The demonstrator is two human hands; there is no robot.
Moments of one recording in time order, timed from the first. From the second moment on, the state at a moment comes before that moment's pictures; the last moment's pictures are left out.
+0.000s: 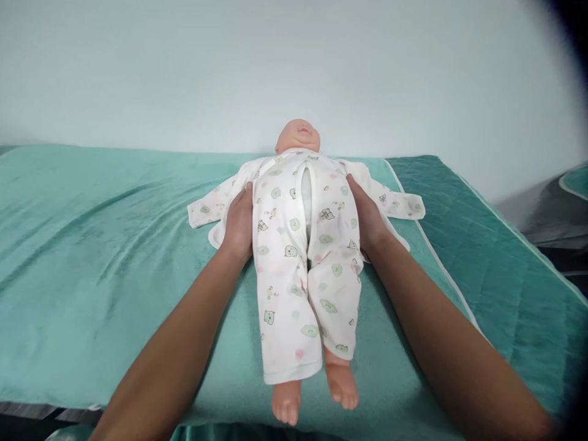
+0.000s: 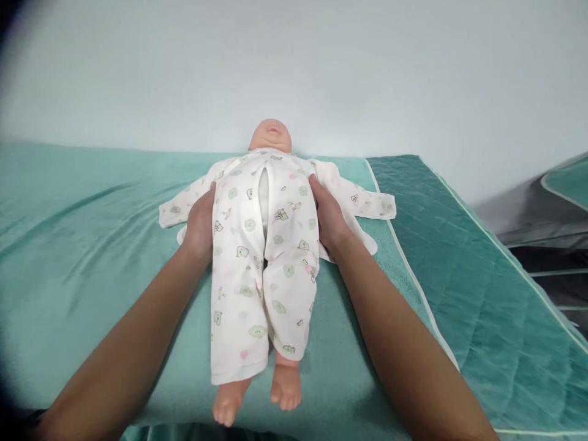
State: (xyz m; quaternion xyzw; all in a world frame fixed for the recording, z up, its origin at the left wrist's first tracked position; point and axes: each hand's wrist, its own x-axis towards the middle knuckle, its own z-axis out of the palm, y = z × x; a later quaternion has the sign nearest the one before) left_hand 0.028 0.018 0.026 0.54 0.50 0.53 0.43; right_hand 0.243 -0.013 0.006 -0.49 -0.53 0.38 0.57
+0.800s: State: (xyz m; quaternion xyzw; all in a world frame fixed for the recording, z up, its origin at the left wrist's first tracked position) left_hand 0.005 -0.131 0.017 0.81 0.37 0.43 0.14; right_hand 0.212 -0.235 -0.034 -0.61 -0.66 0.08 0.44
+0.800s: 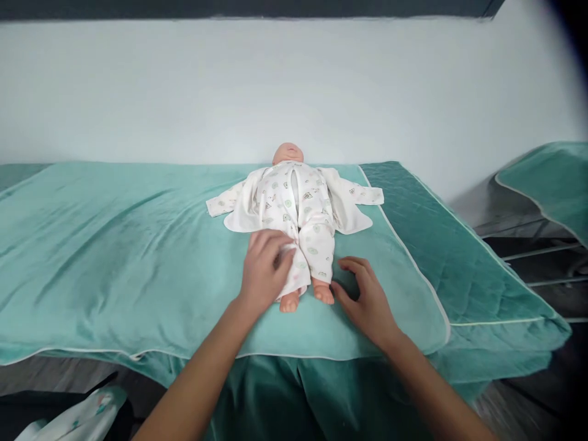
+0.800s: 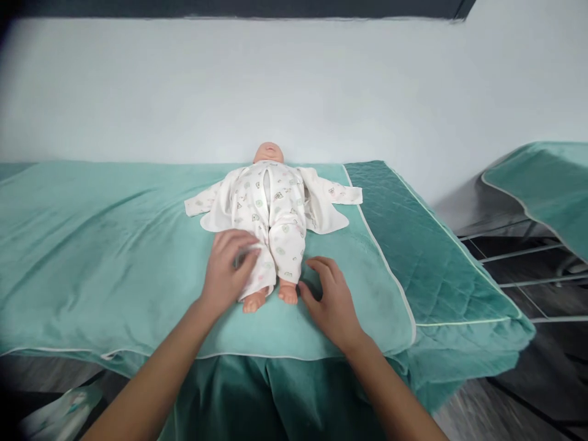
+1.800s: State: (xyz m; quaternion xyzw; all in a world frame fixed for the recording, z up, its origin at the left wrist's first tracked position) left_hand 0.019 -0.205 0.049 0.88 0.29 0.33 0.15; right_hand 0.222 -0.263 0.023 -0.55 -0.70 0.20 0.41
